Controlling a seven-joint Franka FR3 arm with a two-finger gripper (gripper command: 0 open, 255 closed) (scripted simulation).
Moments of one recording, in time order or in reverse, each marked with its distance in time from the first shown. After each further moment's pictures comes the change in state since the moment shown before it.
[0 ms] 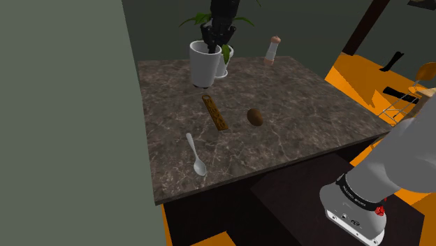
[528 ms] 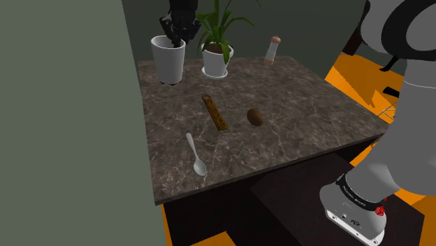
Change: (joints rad) arm 0.135 0.366 0.034 0.513 -0.120 -0.150 0.148
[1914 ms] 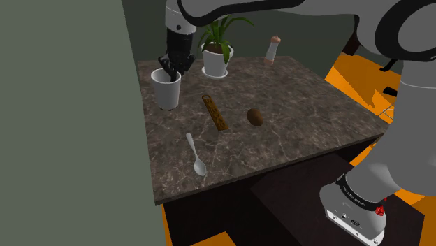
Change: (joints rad) arm -0.007 0.023 -0.005 -0.245 -0.008 0.265 0.008
